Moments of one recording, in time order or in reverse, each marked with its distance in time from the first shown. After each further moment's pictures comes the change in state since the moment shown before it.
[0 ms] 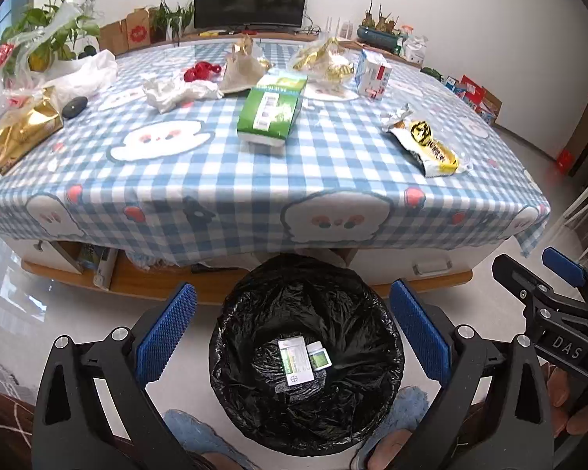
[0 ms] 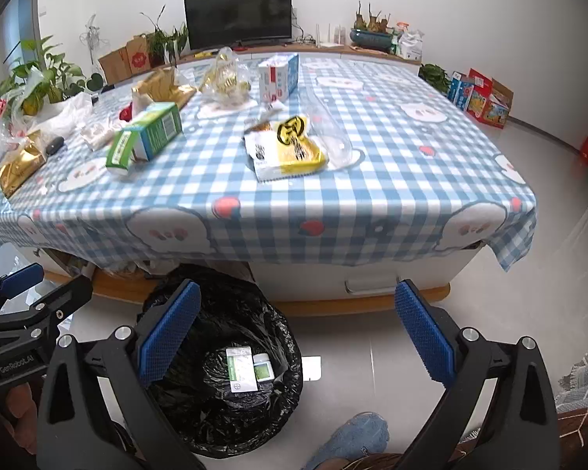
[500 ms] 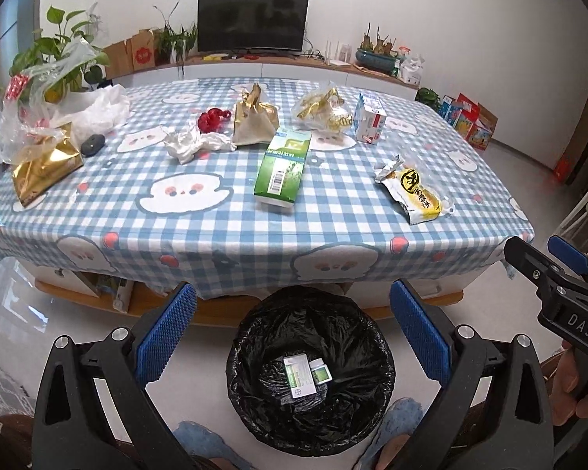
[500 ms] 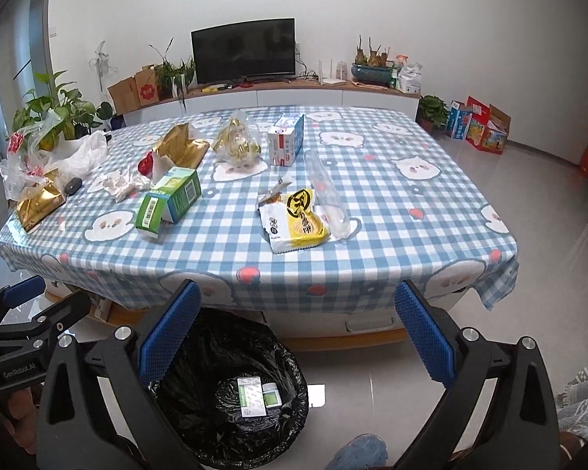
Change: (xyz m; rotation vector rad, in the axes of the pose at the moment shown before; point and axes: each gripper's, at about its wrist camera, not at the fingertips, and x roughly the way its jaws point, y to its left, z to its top) left arm -0.054 0.007 0.034 0.003 -0.065 -0.002; right arm -0.056 0.004 0.045 0.000 -0.114 0.013
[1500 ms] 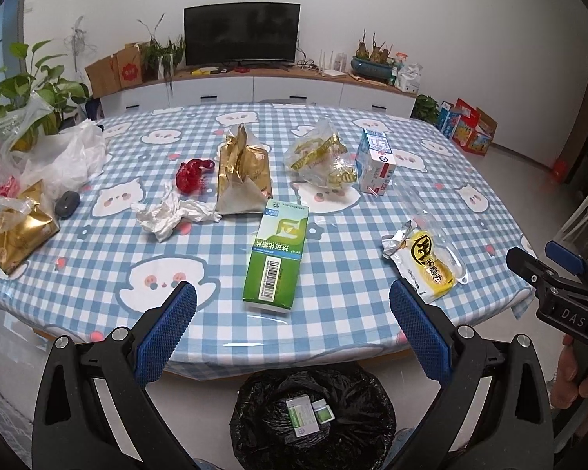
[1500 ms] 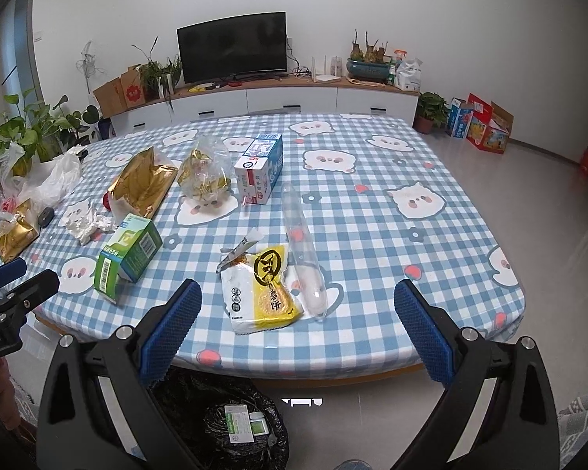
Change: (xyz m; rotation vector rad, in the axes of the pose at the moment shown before) left arm 0.053 -0.004 0.099 0.034 -0.010 -0.005; right arm 0.075 -0.035 0.081 0.009 0.048 -0.013
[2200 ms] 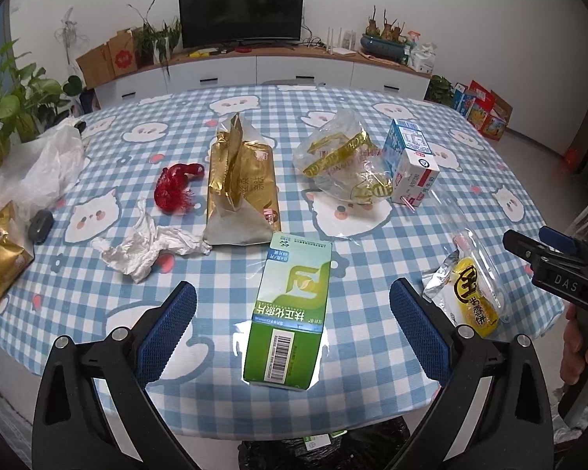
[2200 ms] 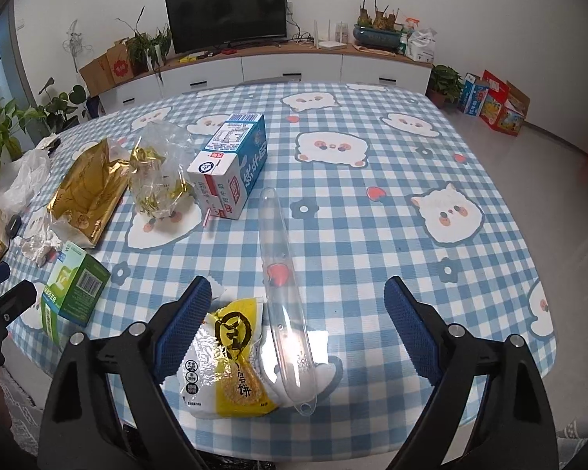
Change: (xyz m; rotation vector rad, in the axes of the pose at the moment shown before) left arm 0.088 0.007 0.050 0.015 0.086 0.032; right arm 0.116 -0.014 0.052 -0.012 0.144 0.013
